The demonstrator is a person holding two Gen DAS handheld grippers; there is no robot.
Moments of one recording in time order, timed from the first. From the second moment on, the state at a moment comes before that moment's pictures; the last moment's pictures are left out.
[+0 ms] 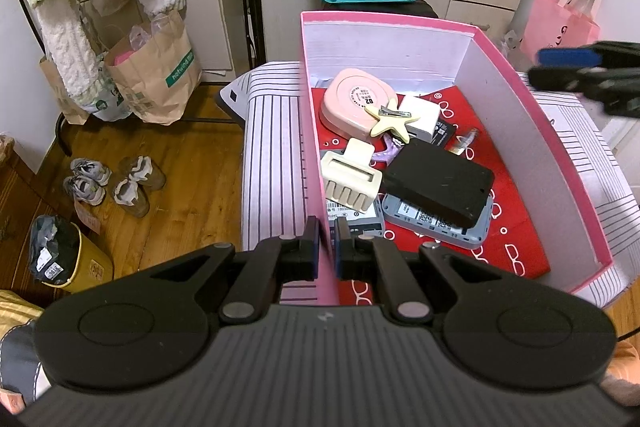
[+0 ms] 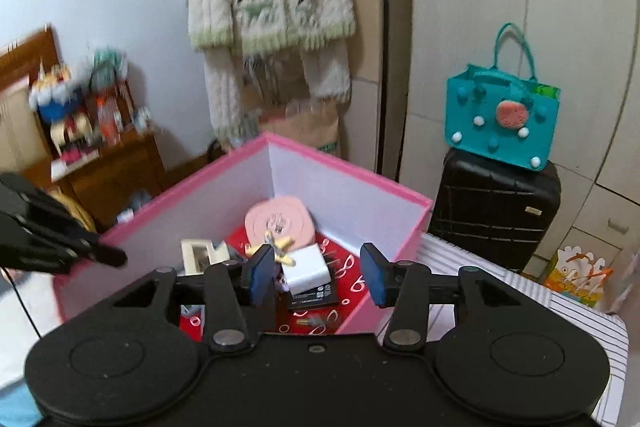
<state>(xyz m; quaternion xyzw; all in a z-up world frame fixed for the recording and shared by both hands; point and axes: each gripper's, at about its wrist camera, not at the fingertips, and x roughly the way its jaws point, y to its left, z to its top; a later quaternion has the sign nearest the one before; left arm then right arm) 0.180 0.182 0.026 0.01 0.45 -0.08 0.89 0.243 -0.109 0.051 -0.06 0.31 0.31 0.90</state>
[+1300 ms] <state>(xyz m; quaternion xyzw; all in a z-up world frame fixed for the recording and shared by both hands) 0.178 0.182 0.026 0.02 0.45 -0.08 0.89 0.281 -0.211 -0.096 -0.01 0.35 0.14 0.93</state>
